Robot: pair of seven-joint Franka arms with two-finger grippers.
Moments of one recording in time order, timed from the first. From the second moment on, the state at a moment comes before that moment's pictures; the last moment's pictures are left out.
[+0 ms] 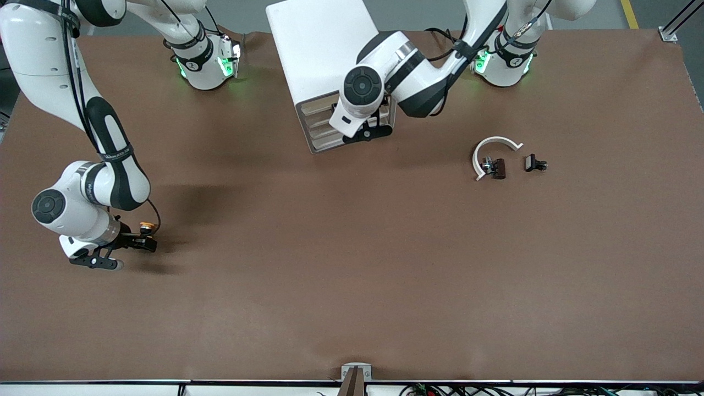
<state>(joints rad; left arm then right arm) -0.62 0.40 -0.28 -1.70 -0.30 1.83 -1.01 -0.07 0.61 -0.10 -1.84 0.04 2.47 -0.04</state>
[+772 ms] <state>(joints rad) -0.27 0.40 -0.28 -1.53 0.14 1.83 -0.99 0.00 0.30 -0.08 -1.62 0.04 1.77 0.02</state>
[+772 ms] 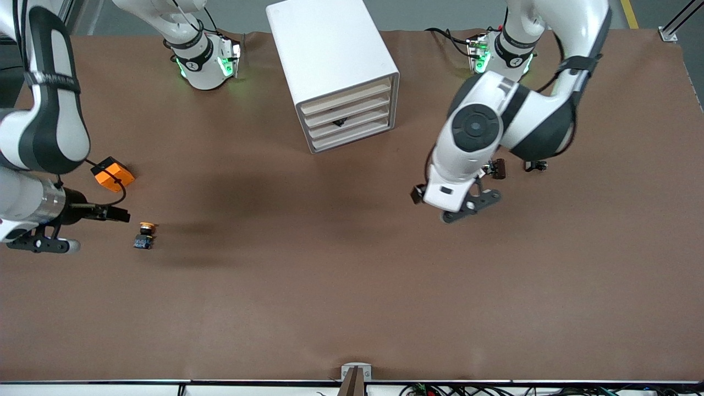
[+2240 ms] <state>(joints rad) 0.02 0.01 -0.11 -1.60 0.04 1.66 -0.23 0.02 0.15 -0.08 -1.31 0.04 1.36 0.06</state>
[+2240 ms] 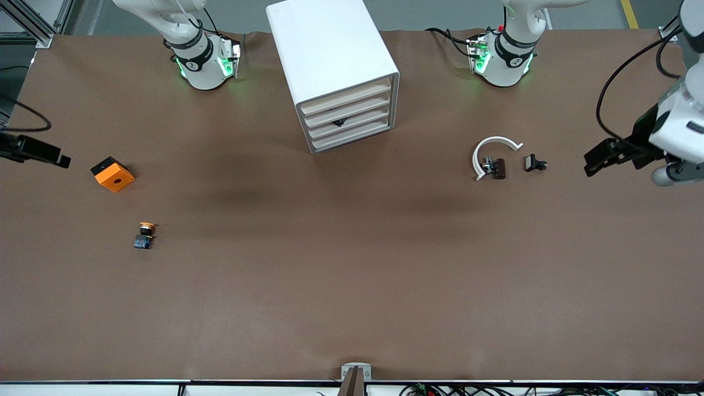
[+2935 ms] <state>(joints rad) 0.00 -0.11 -0.11 -1.67 0.01 1.56 -0.15 0.02 0.07 -0.09 -1.37 0.00 1.33 0.06</state>
